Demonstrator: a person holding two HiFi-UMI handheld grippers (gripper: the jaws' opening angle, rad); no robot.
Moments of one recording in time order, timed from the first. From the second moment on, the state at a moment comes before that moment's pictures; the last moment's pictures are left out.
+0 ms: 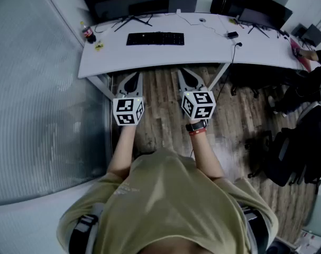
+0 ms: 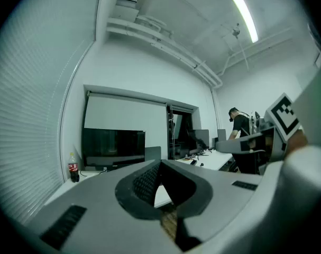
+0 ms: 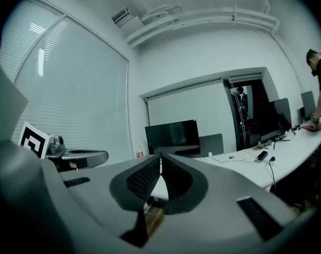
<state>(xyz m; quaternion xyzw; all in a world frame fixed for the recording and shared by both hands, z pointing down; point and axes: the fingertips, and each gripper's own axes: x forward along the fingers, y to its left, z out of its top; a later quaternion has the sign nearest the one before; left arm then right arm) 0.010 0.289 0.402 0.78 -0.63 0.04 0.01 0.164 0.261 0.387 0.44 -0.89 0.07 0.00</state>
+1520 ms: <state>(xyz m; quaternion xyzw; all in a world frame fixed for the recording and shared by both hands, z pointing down) -0.035 0.116 0.434 0.79 -0.61 0.05 0.06 0.115 0.085 0.432 0.45 -0.88 0.15 0.05</state>
